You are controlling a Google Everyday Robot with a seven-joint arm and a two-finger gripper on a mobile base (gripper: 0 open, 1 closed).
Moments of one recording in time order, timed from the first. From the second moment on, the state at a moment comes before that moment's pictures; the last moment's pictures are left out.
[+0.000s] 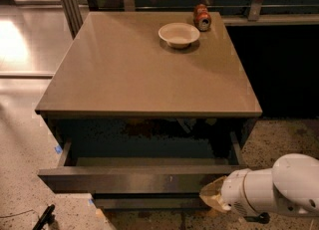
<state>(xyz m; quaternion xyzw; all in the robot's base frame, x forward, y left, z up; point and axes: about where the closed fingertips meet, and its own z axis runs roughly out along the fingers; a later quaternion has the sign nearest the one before) 0.360 -0.131 0.641 -0.43 0.85 0.18 0.25</state>
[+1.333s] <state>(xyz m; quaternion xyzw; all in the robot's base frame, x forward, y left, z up) 0.428 -0.081 0.645 -0.40 0.85 0.19 0.29</state>
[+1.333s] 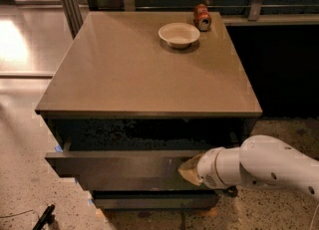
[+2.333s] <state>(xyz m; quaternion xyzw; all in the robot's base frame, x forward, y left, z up) 0.447 -0.069 0.646 -0.41 0.83 0.19 0.33</state>
